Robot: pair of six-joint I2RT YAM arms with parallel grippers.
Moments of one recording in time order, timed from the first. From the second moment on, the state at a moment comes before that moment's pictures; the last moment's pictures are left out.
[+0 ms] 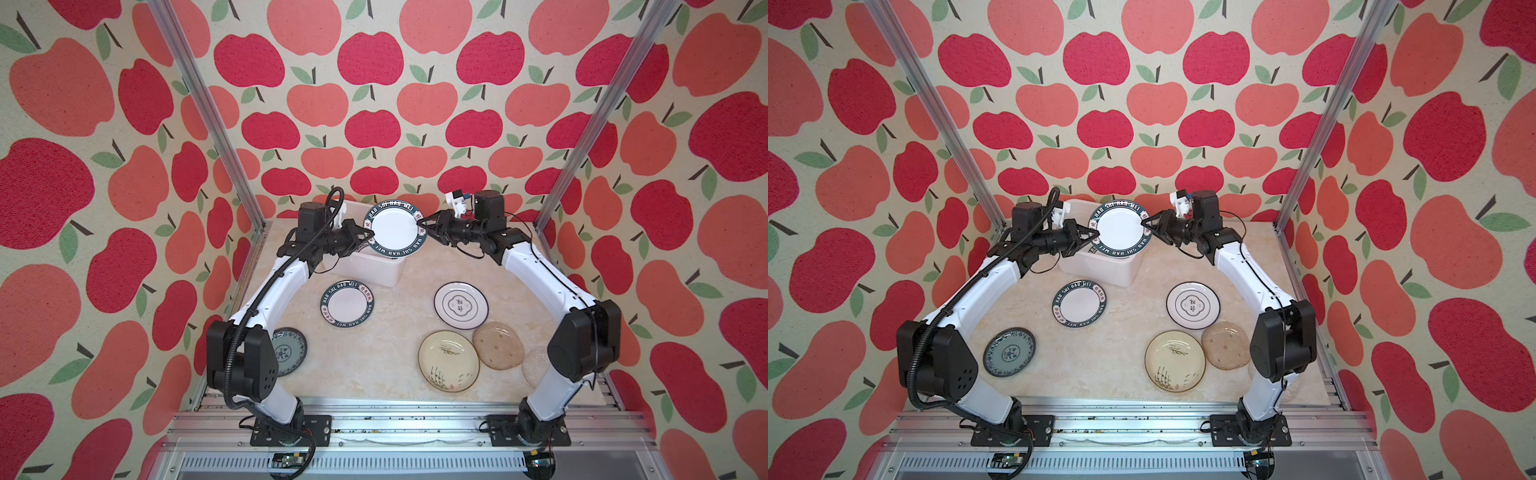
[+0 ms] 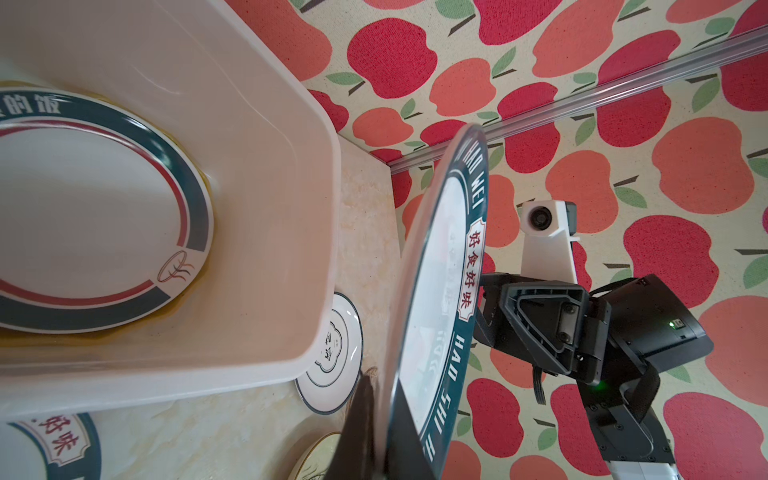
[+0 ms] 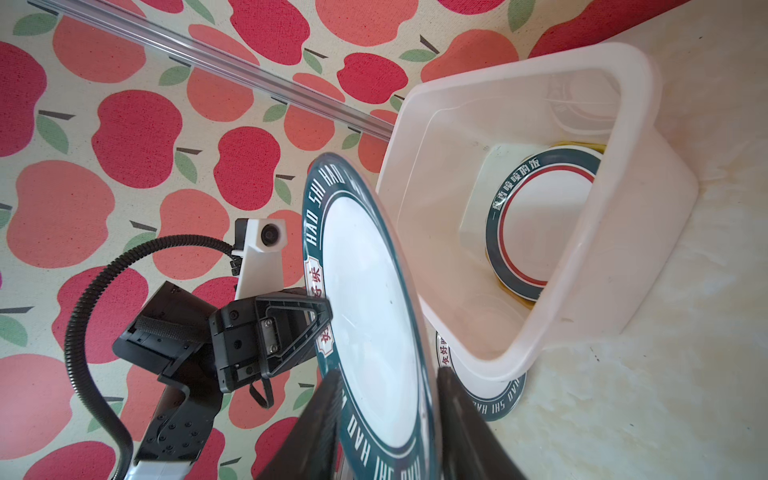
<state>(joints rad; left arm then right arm) -0.21 1.59 1.40 -0.27 0.70 -0.82 0.41 1.73 1.59 -0.26 -0.72 0.87</state>
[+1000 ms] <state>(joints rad) -0.20 2.16 2.27 -1.06 0.20 -0.37 0.22 1.50 1.41 -0.48 -0.65 0.80</state>
